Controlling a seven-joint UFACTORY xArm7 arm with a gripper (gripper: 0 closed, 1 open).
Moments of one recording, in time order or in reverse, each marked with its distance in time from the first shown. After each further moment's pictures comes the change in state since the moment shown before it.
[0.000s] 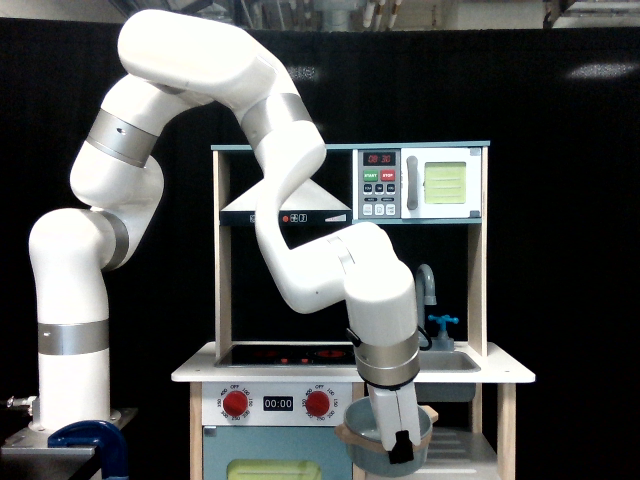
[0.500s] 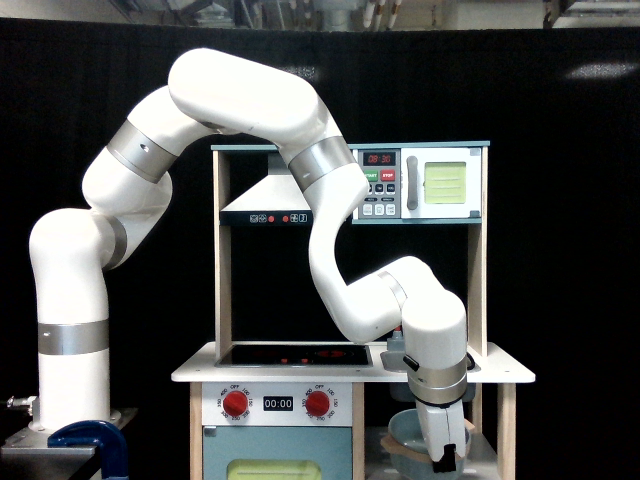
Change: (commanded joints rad) arm 0.069 0.169 0.155 0.170 0.063 -0.137 0.123
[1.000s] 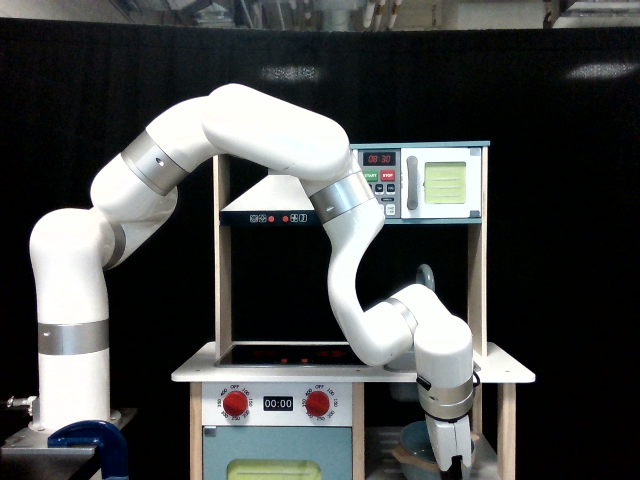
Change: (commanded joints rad) arm 0.031 0.113 0.111 0.075 0.035 -0.124 0.035
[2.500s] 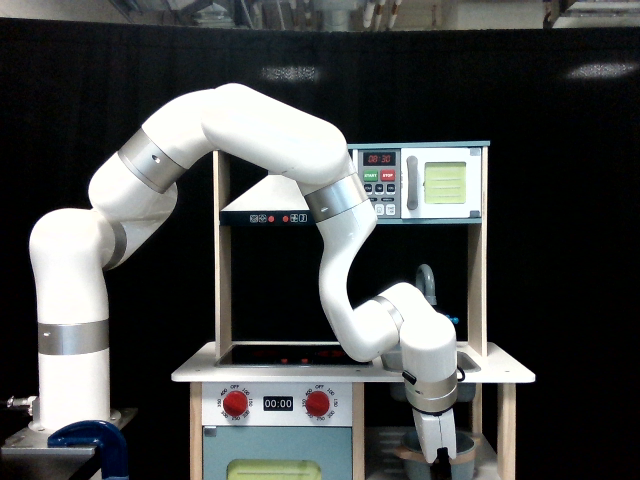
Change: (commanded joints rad) arm -0.036 -0.046 0.097 -0.083 -0.005 -0.083 0.006
